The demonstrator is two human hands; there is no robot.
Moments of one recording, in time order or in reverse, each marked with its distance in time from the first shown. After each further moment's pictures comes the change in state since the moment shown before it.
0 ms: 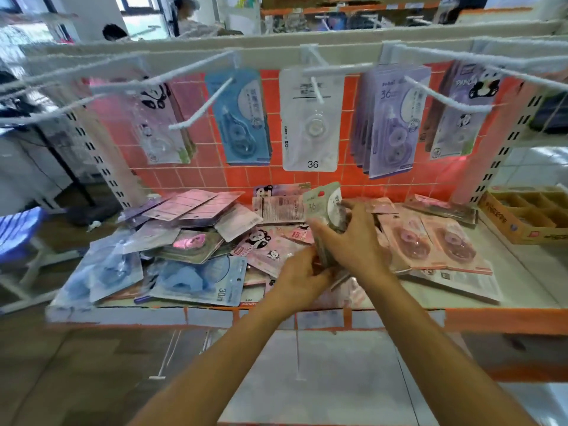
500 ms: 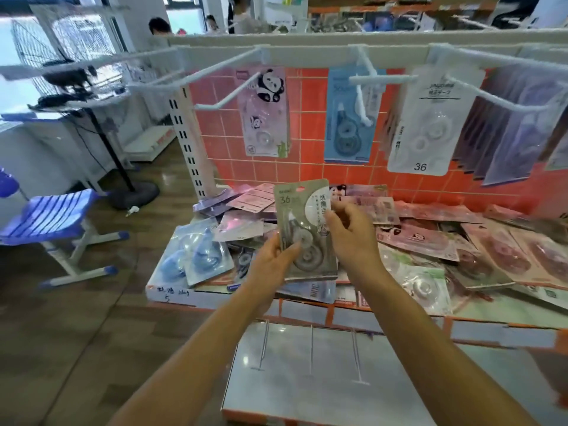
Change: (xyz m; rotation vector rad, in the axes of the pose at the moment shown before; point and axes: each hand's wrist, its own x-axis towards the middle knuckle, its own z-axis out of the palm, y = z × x) left_hand -0.068 -0.069 -0.172 -0.599 0.223 -0.202; right_hand -0.035 -0.086 0.152 0.237 -0.091 -0.026
